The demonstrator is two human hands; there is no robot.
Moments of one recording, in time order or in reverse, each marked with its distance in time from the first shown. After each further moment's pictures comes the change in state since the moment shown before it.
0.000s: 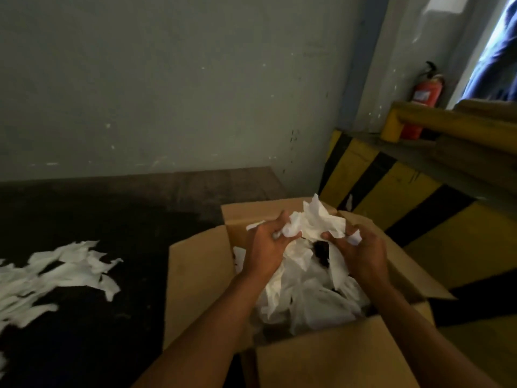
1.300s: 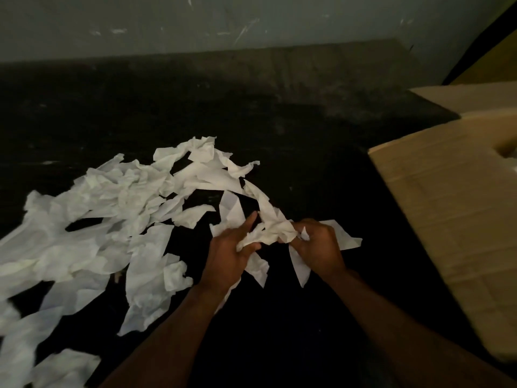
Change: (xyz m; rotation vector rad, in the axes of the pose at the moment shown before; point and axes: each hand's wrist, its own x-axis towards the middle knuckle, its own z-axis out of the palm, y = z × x) left_hand -0.120 -0.300 -0.389 0.437 0.023 -0.175; right_hand -0.200 0.024 0.449 -0.174 -0.539 -0.206
